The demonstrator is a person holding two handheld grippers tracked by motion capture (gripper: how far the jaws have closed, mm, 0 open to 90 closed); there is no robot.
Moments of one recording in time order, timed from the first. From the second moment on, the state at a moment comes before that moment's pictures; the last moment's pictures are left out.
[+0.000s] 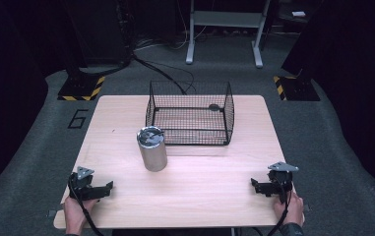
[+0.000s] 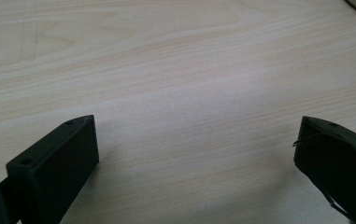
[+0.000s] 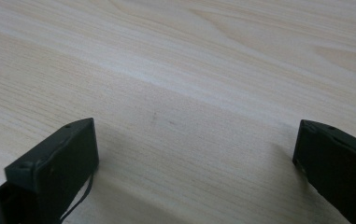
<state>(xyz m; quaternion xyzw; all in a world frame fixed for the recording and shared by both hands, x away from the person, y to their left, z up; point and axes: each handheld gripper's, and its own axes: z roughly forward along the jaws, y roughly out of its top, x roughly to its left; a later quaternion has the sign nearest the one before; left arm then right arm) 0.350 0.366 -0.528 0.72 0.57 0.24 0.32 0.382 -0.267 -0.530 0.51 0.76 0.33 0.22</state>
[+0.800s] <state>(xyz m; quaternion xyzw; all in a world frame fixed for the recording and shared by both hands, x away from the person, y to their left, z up) 0.358 0.338 -0.479 0.74 0.52 0.22 0.37 0.382 -0.267 -0.530 0.51 0.76 0.33 0.22</state>
